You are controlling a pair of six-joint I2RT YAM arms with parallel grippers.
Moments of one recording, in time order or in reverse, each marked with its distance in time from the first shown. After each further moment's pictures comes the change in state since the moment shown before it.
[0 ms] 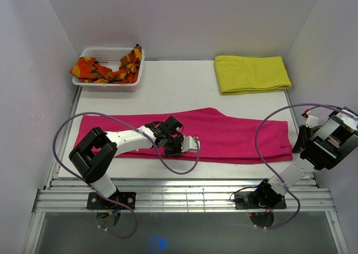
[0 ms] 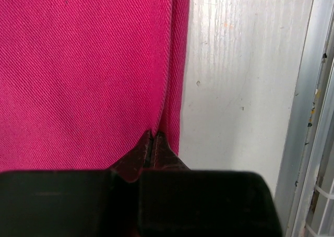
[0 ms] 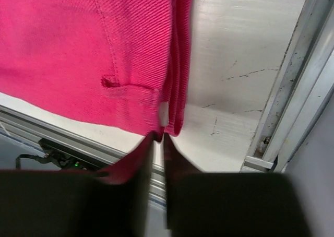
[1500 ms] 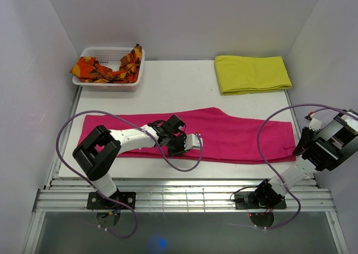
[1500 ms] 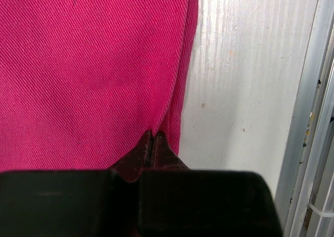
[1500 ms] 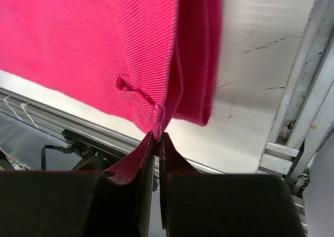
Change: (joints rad) left arm -0.006 0.042 0.028 0.050 0.020 -0.067; right arm -0.047 0.013 0.022 -0.100 -0.024 0.021
